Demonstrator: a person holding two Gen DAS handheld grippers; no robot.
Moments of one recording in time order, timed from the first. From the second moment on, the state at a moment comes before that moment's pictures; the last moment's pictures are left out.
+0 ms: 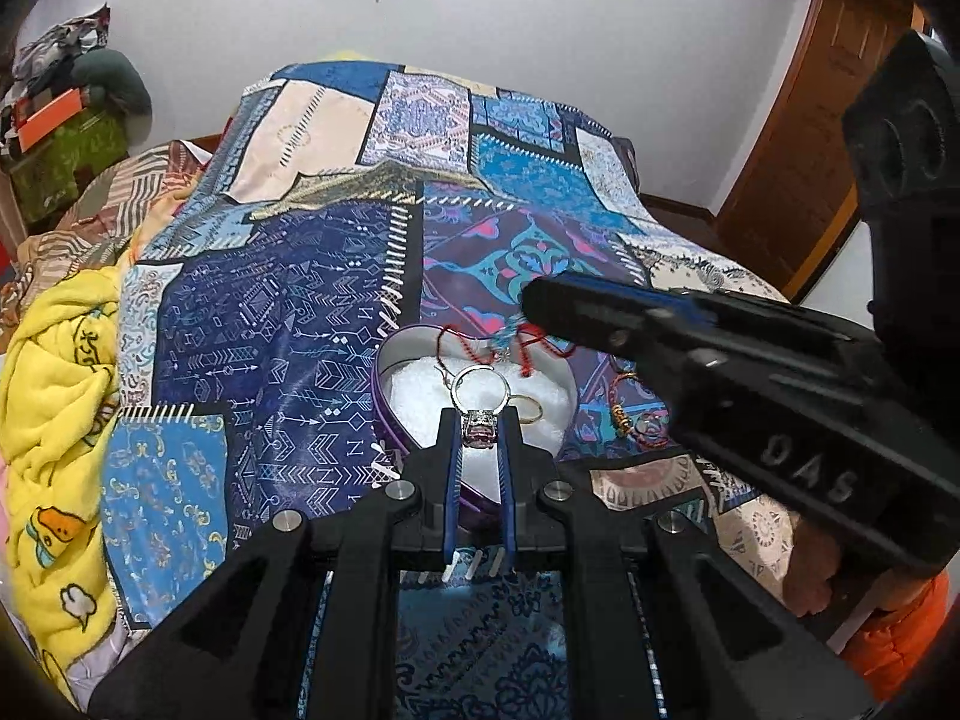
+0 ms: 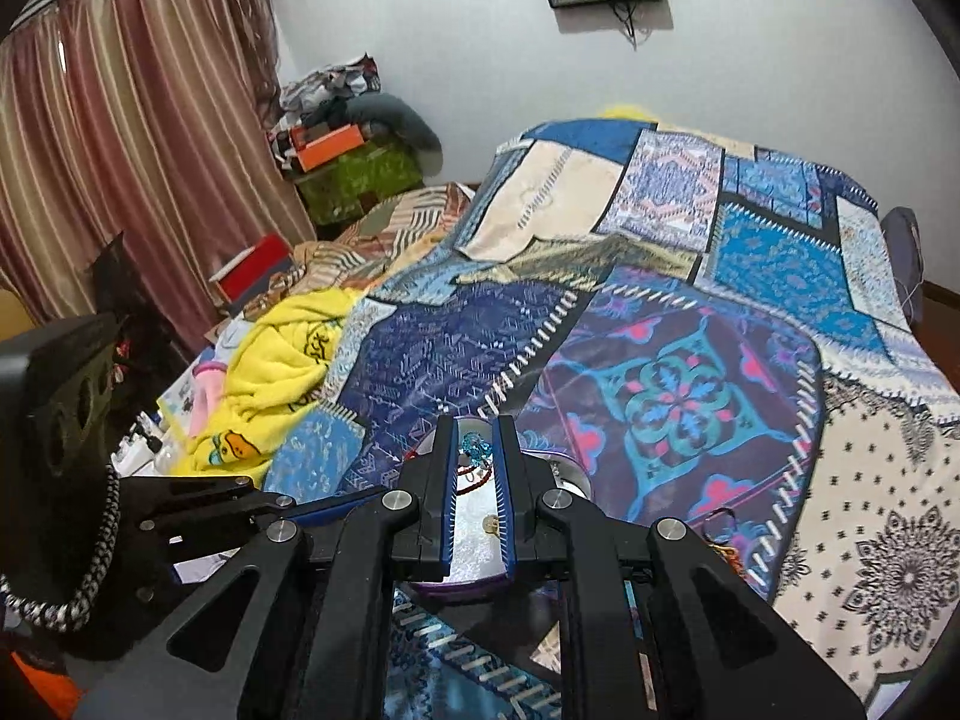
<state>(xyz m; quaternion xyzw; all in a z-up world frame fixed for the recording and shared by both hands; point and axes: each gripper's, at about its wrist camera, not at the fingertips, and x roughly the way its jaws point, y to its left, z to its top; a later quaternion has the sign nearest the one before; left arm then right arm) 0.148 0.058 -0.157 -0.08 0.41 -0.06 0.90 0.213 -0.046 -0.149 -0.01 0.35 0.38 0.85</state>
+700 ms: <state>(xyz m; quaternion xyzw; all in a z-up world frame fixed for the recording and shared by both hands) 0.157 0.064 -0.164 -0.07 0.42 -0.05 0.90 0.228 -0.038 -0.177 -0.02 0.41 0.38 0.83</state>
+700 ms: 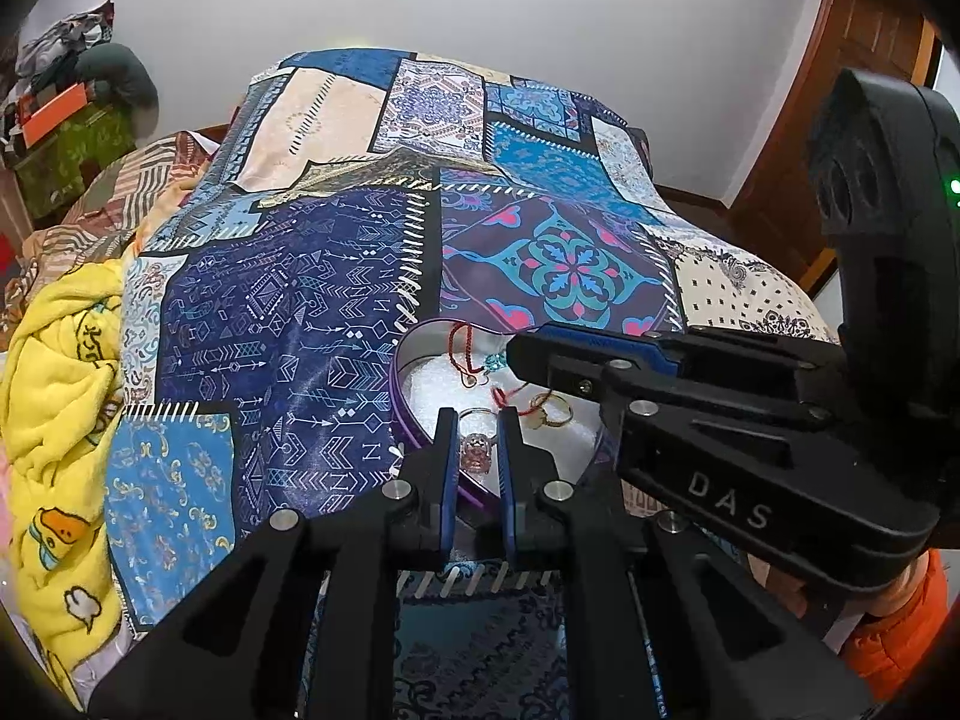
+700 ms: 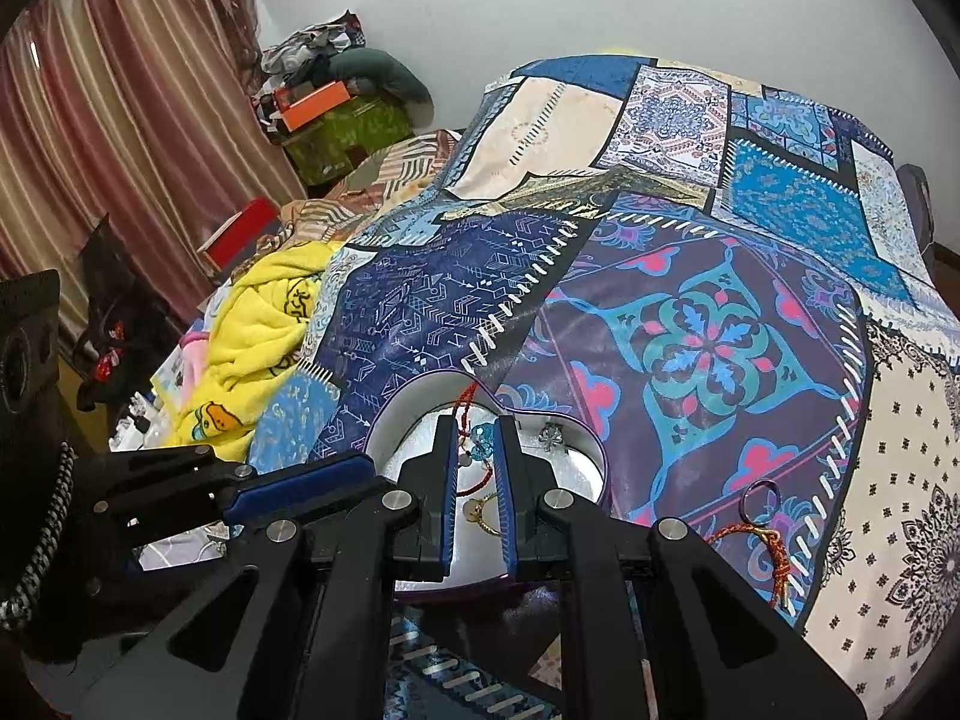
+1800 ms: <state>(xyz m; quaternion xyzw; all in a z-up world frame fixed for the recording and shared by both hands) 0.139 0.030 -0.110 -0.06 0.38 -0.05 0.92 0.206 -0.140 -0.114 0.00 0.33 0.27 0.90</state>
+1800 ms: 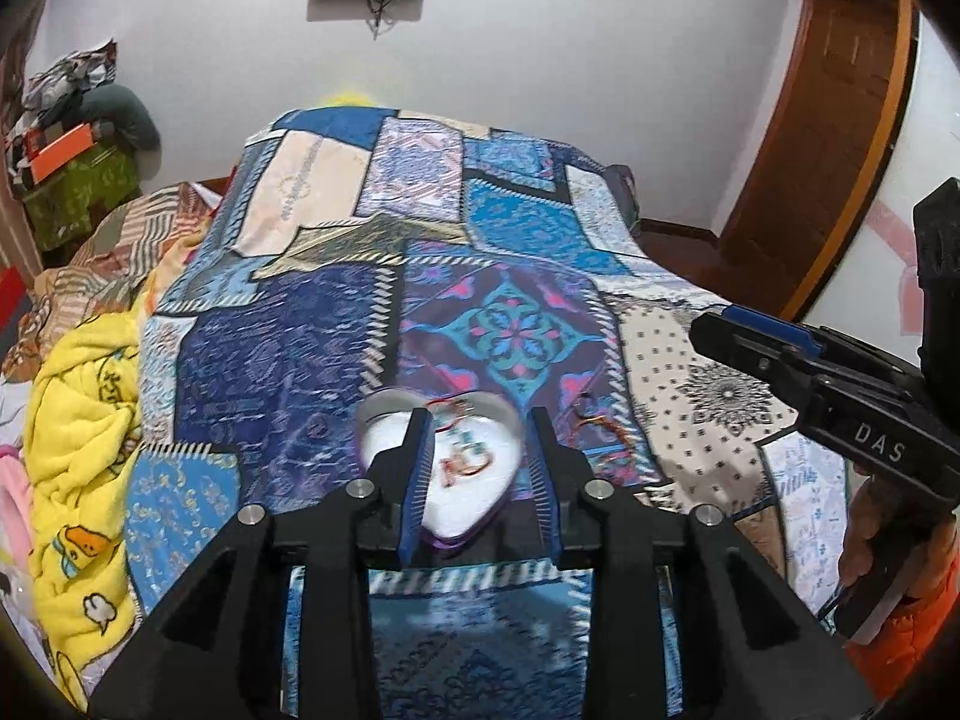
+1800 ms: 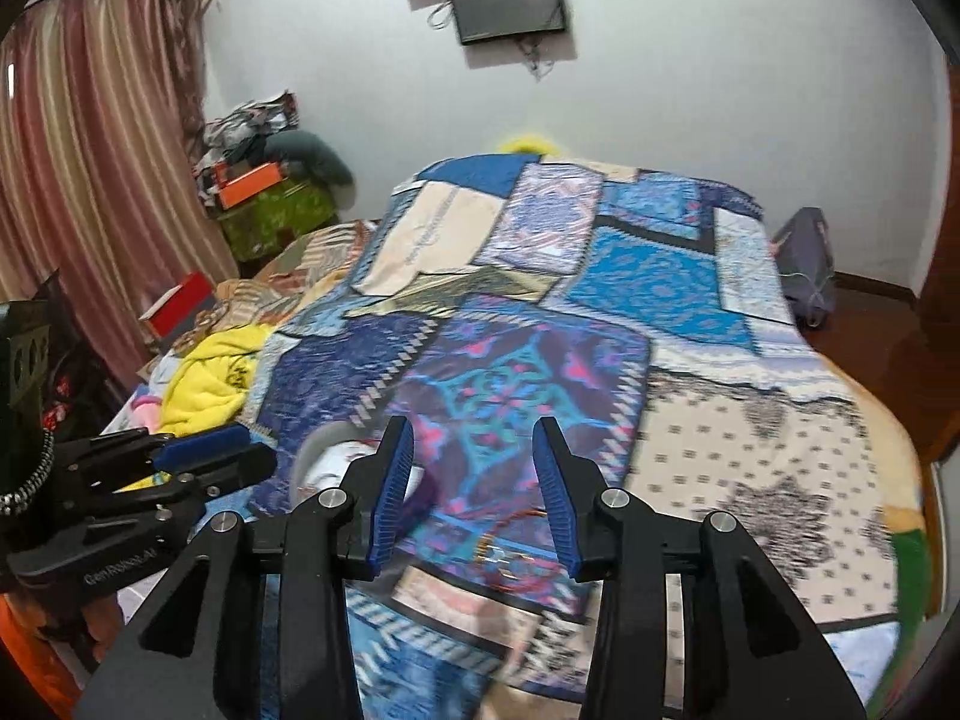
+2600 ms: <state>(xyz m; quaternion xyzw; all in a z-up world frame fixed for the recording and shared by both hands) 0.185 -0.042 -0.193 -0.05 0.47 -0.10 0.88 0.220 -0.212 -0.177 0.00 0.42 0.22 0.88</state>
